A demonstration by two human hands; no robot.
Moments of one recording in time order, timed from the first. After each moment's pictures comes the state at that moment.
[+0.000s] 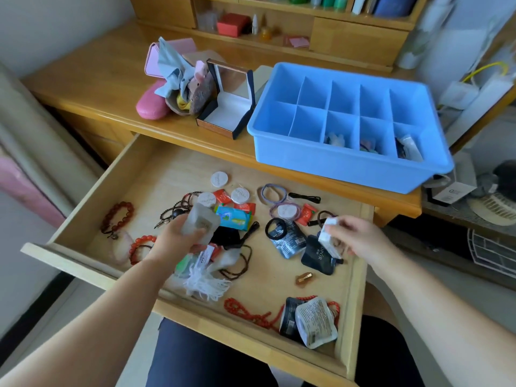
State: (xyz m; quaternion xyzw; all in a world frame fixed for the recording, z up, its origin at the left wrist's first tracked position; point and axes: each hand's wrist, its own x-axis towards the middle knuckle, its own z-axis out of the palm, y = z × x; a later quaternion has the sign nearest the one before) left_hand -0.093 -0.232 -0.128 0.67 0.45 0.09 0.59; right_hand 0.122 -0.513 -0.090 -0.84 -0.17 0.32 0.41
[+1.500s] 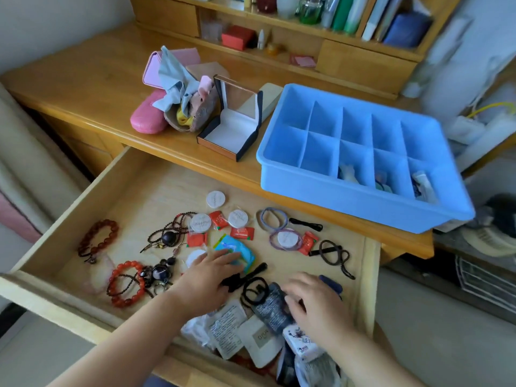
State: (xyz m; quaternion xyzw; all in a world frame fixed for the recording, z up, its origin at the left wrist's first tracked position) left_hand -0.065 -0.248 -0.162 0.97 0.10 -0.11 0.21; right_hand 0.060 -0.477 -0.142 -0.86 -0.46 0.15 0.19
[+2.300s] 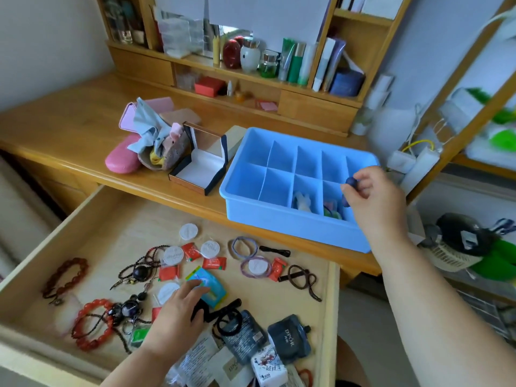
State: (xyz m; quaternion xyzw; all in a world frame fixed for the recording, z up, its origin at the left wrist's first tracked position) left_hand -0.071 -0.280 -0.163 0.93 0.23 0.05 0.29; right_hand 0.204 -0.478 0.031 -0.88 -0.20 -0.15 0.41
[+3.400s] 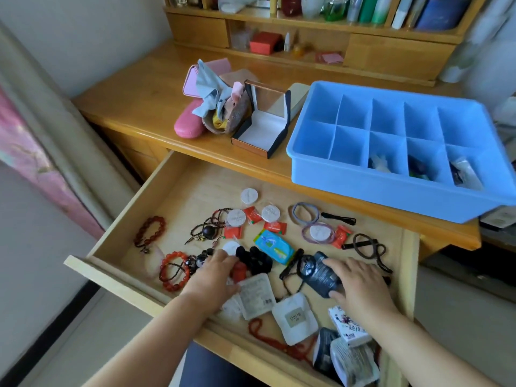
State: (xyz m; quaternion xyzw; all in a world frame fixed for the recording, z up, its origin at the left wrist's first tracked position) left_hand -0.110 -0.239 -0.145 0.93 0.29 -0.16 0.19; right_hand 0.077 -0.481 -0.149 -0.90 -0.42 0.11 0.01
